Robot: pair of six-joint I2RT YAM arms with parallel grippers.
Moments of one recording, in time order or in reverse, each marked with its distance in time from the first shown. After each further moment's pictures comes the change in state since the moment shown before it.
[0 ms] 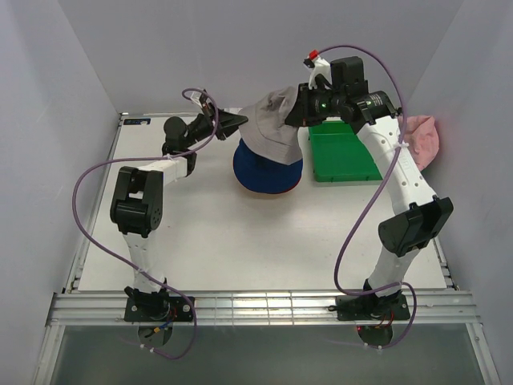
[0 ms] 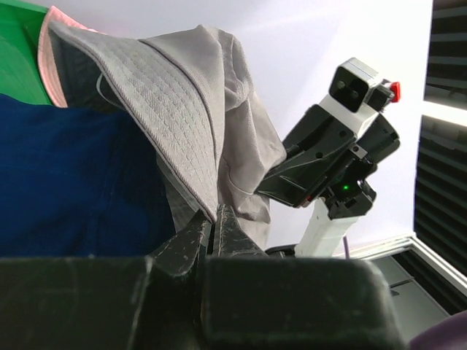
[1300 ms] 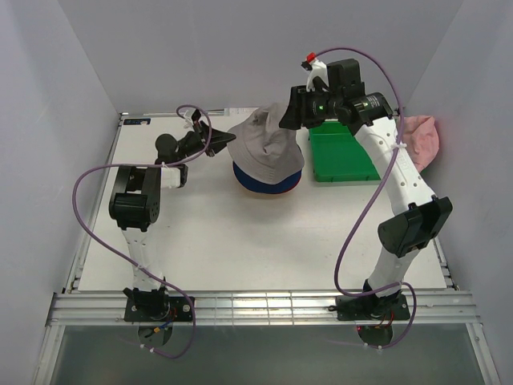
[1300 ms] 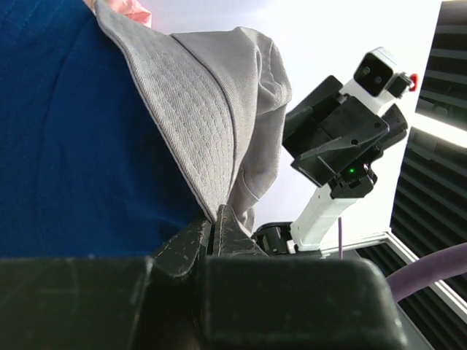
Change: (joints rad) left arm 0.096 0.068 -0.153 0.231 0.127 -0.152; right arm 0.024 0.002 -0.012 -0.003 0.041 0.004
